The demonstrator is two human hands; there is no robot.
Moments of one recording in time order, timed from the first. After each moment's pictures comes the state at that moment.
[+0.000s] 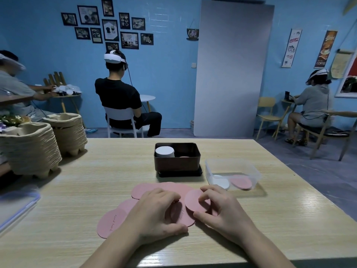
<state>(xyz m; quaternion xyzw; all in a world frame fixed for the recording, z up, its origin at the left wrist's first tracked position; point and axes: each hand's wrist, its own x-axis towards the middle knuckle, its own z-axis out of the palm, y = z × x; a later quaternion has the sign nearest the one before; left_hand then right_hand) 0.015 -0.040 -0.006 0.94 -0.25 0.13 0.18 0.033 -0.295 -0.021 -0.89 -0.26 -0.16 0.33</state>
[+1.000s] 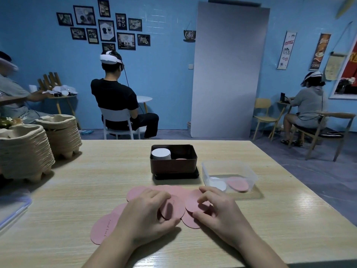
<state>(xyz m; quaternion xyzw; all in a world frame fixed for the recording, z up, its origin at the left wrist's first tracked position) 0.014 -0.036 -0.008 0.94 -0.21 0.21 0.19 0.038 -0.298 -0.030 -0.90 -0.23 -0.17 0.34</state>
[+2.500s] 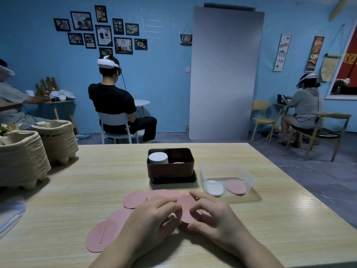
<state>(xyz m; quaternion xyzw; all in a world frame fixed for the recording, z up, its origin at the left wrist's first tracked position) 0.022 -0.049 -0.017 0.87 -0.35 0.30 0.20 0.032 -0.296 -0.021 -0.84 -0.32 -0.13 0.42</state>
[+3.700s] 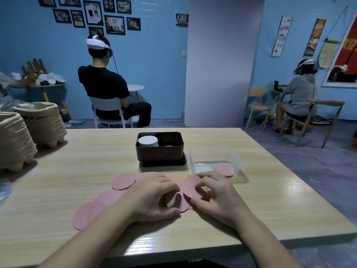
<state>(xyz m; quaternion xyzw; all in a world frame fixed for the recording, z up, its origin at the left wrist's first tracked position) 0.043 -0.069 0.002 0.90 -0.39 0.14 0.12 0.035 -0.334 -0.018 -0.90 -0.25 -0.19 0.30</state>
